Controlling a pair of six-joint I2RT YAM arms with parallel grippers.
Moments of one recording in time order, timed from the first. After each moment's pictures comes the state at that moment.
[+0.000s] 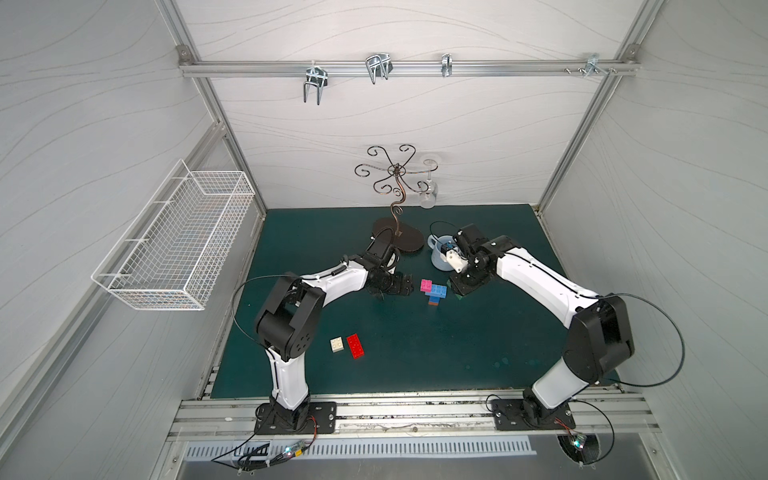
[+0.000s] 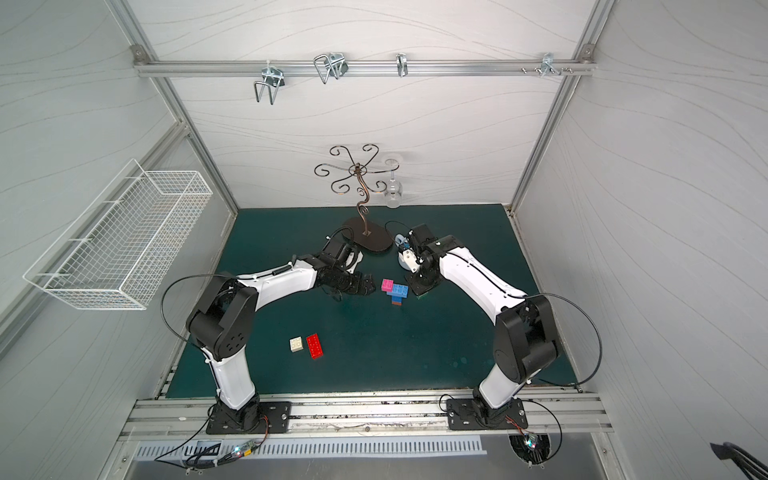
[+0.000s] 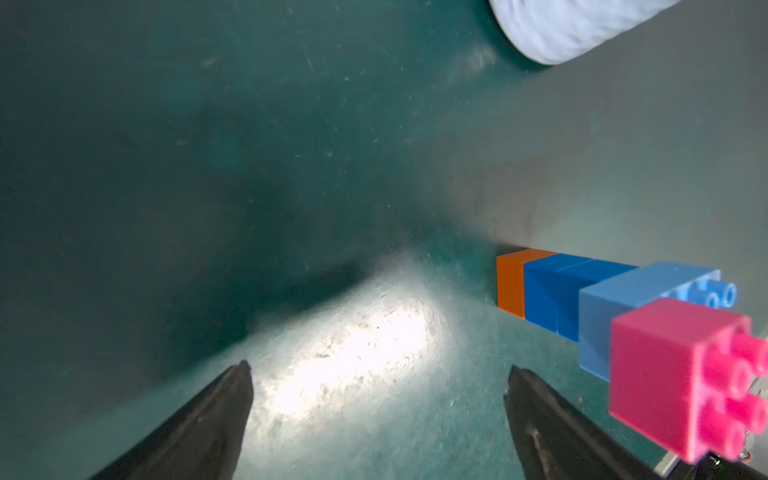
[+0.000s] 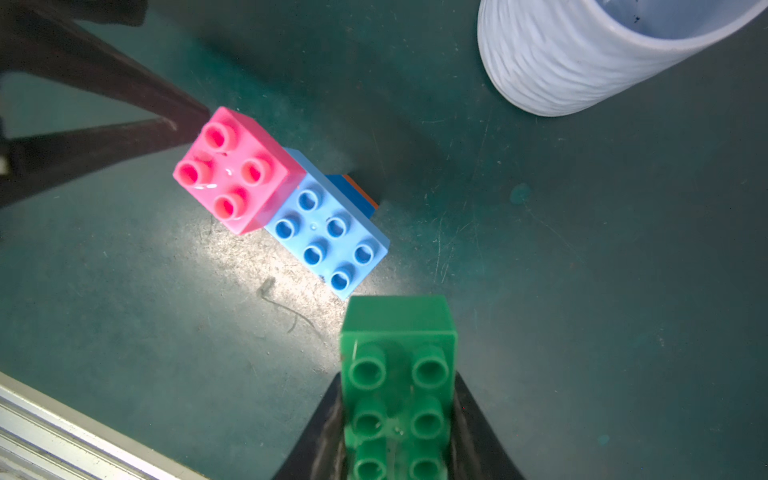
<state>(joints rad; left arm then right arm) -0.52 1.85 1.21 -0.44 0.28 -0.39 0.54 1.62 1.34 -1.00 -0.06 -0.10</state>
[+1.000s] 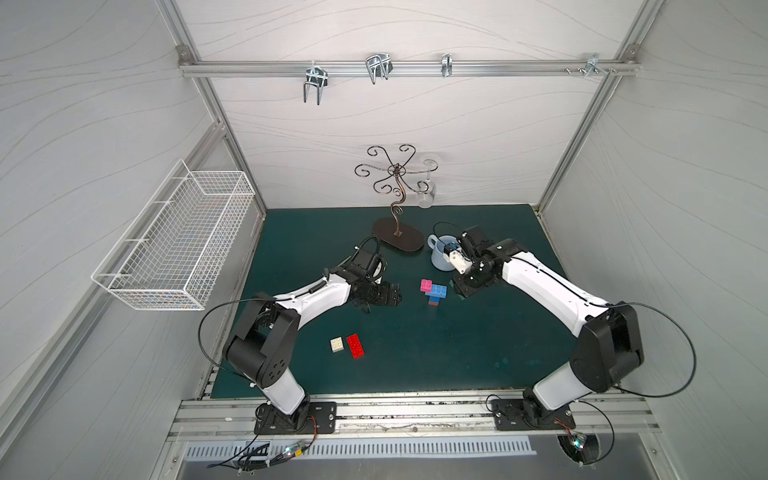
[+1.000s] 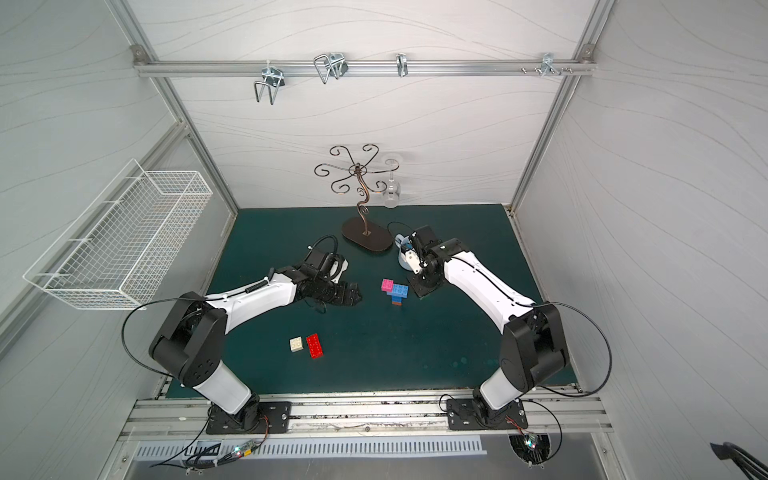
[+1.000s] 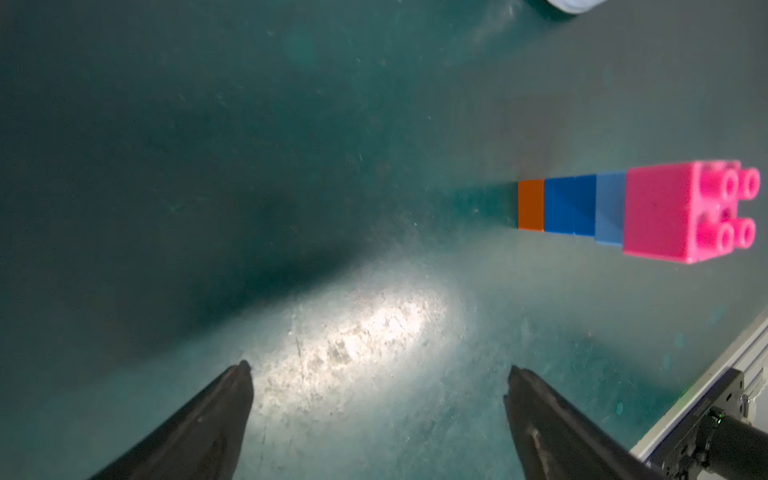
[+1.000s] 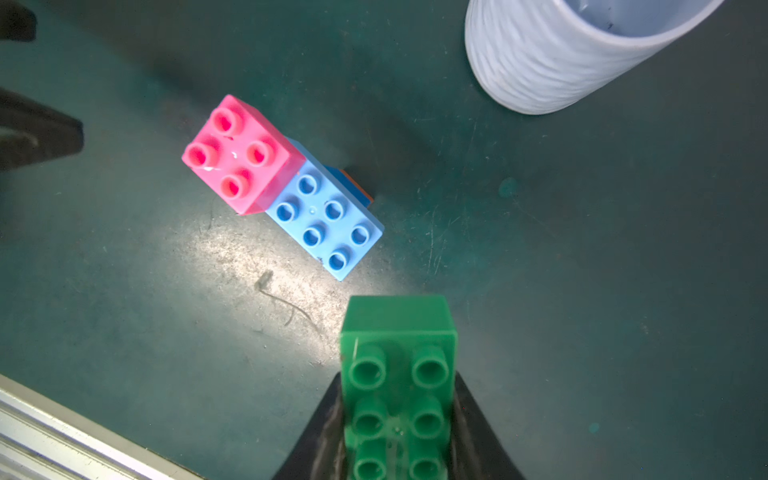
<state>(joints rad) -0.52 1.63 1.00 -0.45 0.27 -0.41 0.54 1.55 1.30 -0.99 -0.04 -0.10</state>
